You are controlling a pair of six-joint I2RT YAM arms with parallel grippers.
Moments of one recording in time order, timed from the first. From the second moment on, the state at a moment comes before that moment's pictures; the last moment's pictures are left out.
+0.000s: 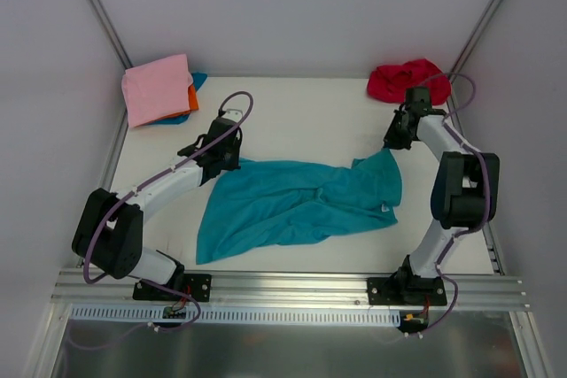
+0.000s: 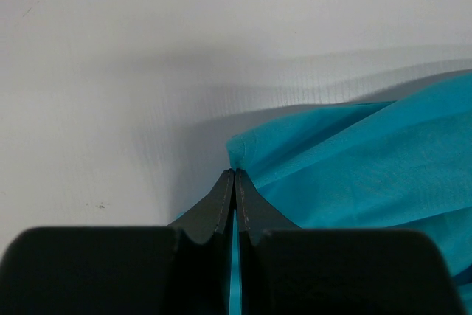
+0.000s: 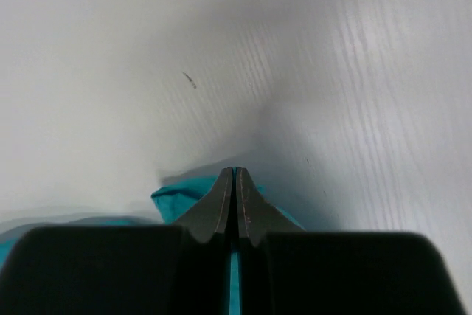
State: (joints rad) left arm -0.48 1.44 0.92 -0.29 -0.25 -0.23; right arm 0.00 1.83 1.32 -0.55 -0.04 0.41
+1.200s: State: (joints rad) left arm -0.49 0.75 1.52 -0.68 -0.23 -0.16; right arm -0.02 0.92 2.06 -1.10 0.03 0.33
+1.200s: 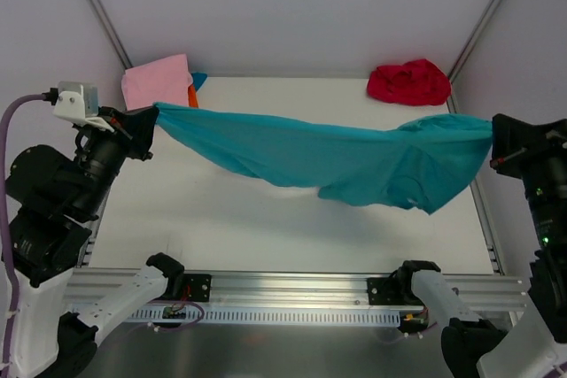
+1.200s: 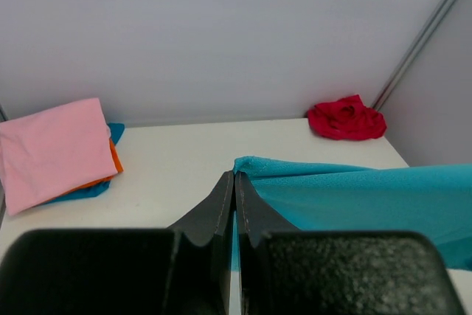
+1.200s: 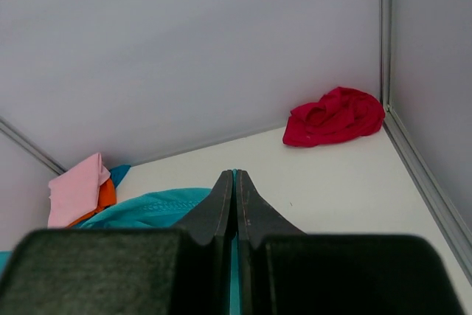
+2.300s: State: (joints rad) left arm -0.48 1.37 1.85 -0.70 -0.17 -0.07; right arm -0.02 1.61 2.32 -1.09 -0.04 0.36
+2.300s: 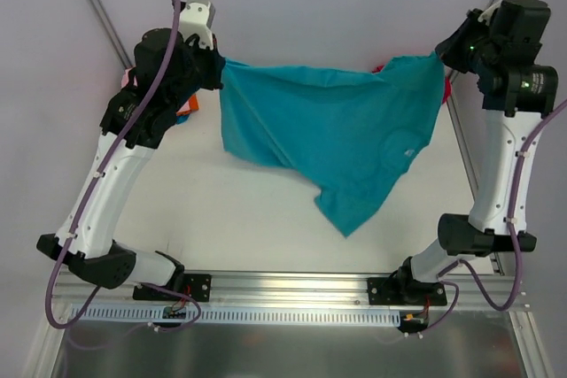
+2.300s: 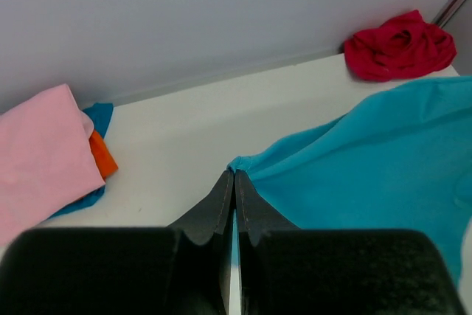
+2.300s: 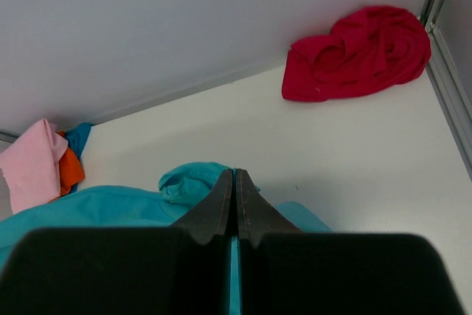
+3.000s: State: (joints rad) left arm -0.48 0.89 1.88 -0.82 -0.11 -0.14; right arm -0.02 1.05 2.36 -1.18 -0.05 0.38
